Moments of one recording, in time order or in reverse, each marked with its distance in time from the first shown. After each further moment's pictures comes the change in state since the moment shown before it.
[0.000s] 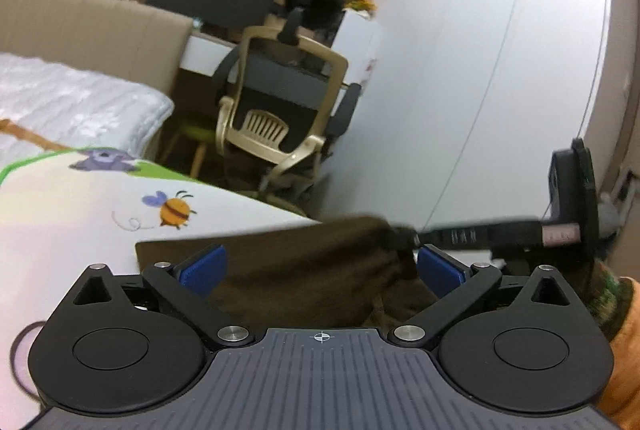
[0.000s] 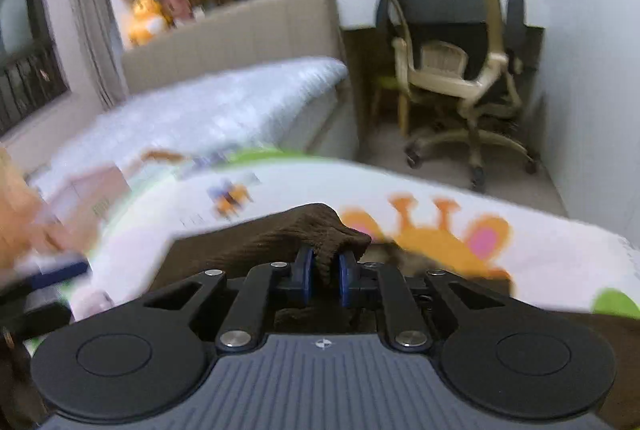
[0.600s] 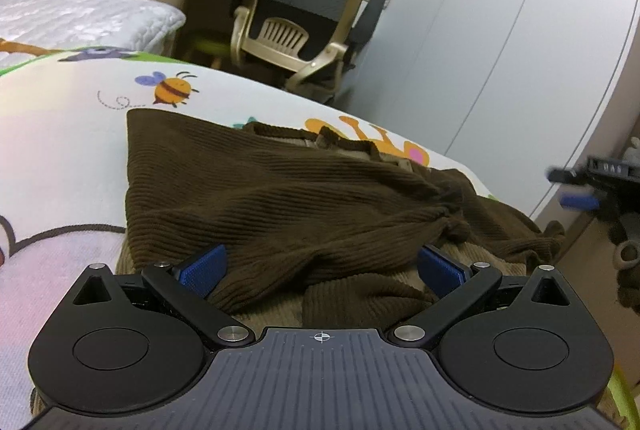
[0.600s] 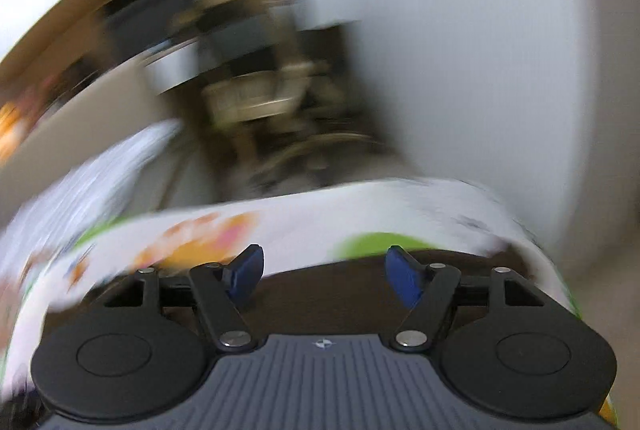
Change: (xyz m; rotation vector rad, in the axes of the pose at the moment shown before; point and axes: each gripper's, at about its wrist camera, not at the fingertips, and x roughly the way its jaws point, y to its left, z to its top) left arm 0.052 0.008 -0.050 -0.024 0.239 0.048; right arm -0.087 -0.187 -0.065 0.553 -0.155 -0.357
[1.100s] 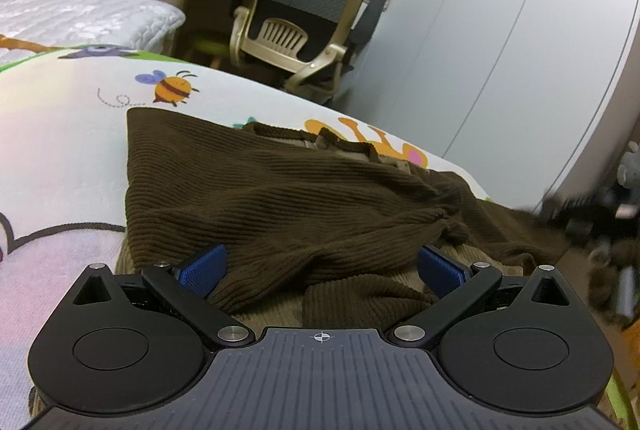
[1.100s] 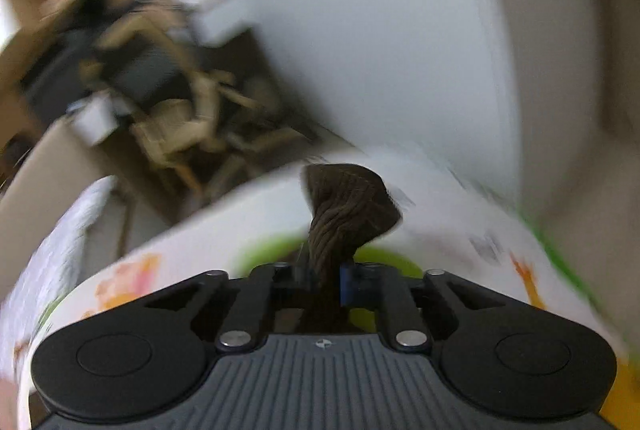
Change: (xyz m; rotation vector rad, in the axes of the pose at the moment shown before) left arm -0.001 0.004 0.001 -0.010 -0.001 -0.010; right arm 0.033 0.003 0.012 0.034 -0.063 0.040
